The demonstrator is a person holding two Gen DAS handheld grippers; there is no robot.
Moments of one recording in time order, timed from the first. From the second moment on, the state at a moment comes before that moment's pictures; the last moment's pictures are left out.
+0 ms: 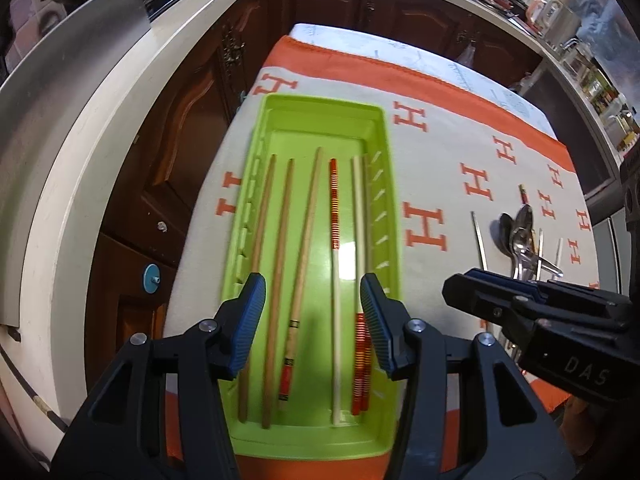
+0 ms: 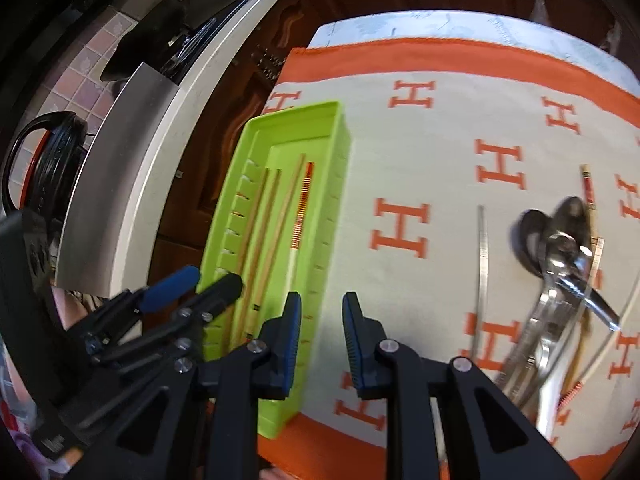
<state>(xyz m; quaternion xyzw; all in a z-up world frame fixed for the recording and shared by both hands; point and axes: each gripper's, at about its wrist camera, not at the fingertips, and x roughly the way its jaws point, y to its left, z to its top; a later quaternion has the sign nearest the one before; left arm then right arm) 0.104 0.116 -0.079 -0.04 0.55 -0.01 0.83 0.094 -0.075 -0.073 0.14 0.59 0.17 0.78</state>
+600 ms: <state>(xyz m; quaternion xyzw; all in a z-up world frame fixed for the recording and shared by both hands) 0.084 0.037 -0.062 -0.01 0.54 -0.08 0.84 0.042 -0.150 -0.056 0.13 0.53 0.13 0.83</state>
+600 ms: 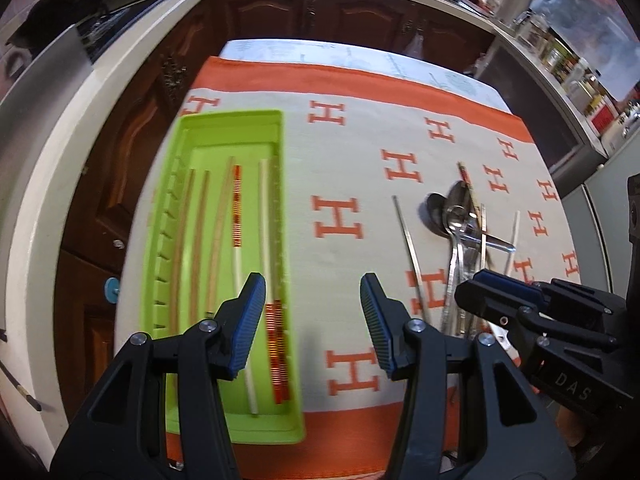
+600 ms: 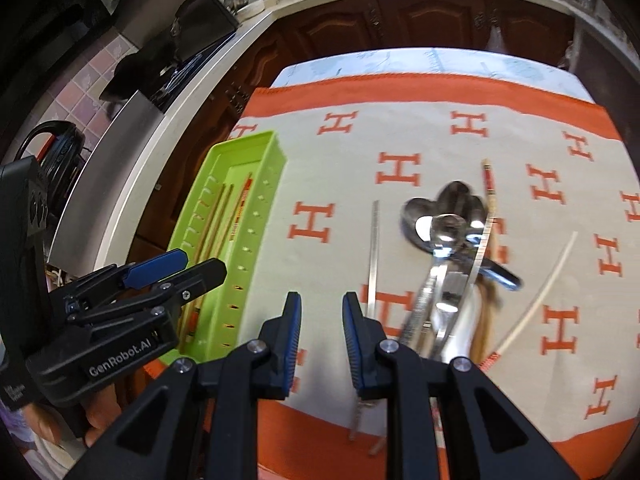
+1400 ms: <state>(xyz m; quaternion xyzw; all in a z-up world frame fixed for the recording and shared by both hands) 0.111 -0.061 -0.151 -0.02 0.64 -0.15 0.75 0.019 -0.245 -0.096 0.14 0.53 0.04 0.83</state>
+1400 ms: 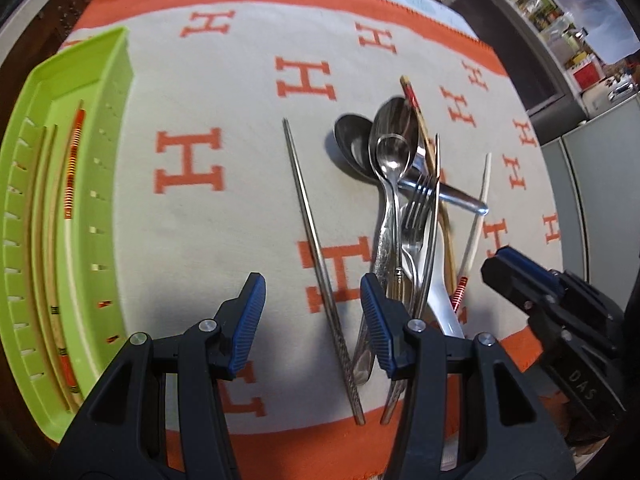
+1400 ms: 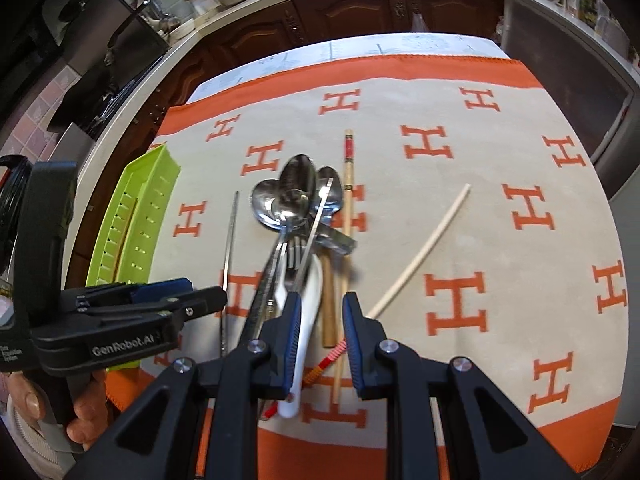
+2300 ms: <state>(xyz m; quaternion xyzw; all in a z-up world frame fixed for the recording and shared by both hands) 0.099 -0.080 -0.160 0.02 0.62 -0.14 0.77 0.035 -0.248 -0.119 0.21 0.54 0.11 0.81</state>
